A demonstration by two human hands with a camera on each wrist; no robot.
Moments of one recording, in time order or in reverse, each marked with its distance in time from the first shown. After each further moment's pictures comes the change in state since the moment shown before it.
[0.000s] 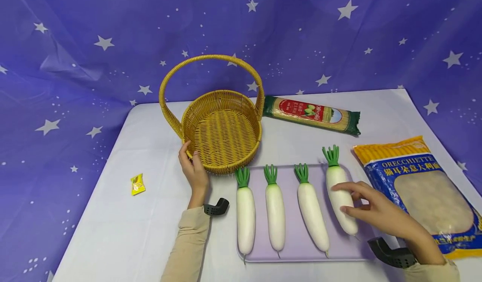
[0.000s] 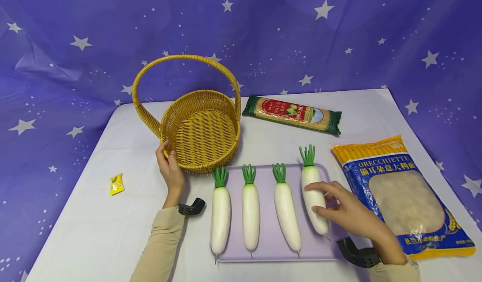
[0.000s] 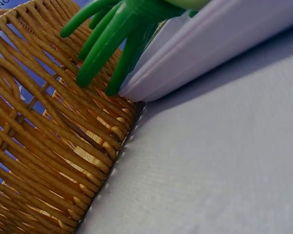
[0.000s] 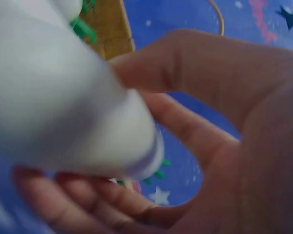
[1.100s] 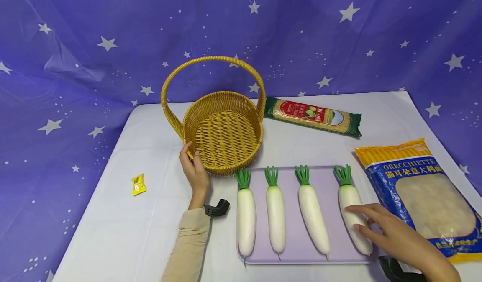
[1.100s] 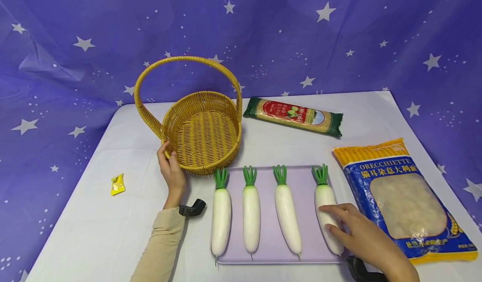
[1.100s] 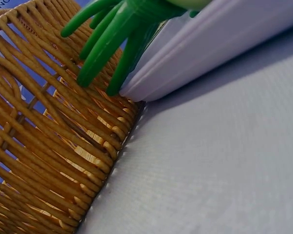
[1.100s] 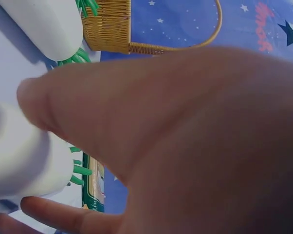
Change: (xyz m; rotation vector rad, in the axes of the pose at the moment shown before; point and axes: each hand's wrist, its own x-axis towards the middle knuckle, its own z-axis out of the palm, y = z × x) left_hand -0.001 0.002 -0.001 0.002 -0.003 0.001; right_hand -0.034 0.000 0.002 -0.303 -0.121 0.324
